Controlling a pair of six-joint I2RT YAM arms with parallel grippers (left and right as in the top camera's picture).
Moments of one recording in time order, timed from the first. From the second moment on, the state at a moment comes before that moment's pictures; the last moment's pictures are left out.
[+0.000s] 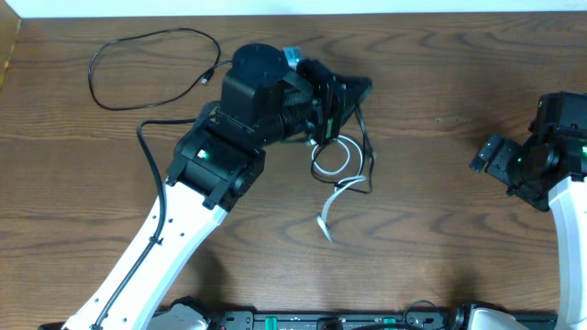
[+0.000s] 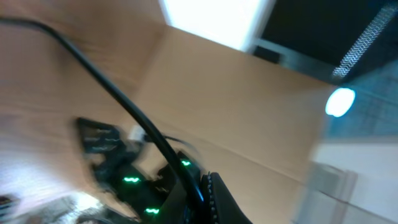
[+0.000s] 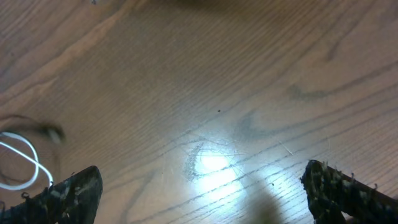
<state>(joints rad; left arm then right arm) -0.57 1.38 1.46 -0.30 0.47 -1.81 -0.20 1.32 1.19 -1.14 0.01 0.42</state>
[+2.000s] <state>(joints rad) -0.59 1.43 1.47 -0.46 0.56 -2.03 -0.20 1.32 1.18 -1.14 0.01 0.42</state>
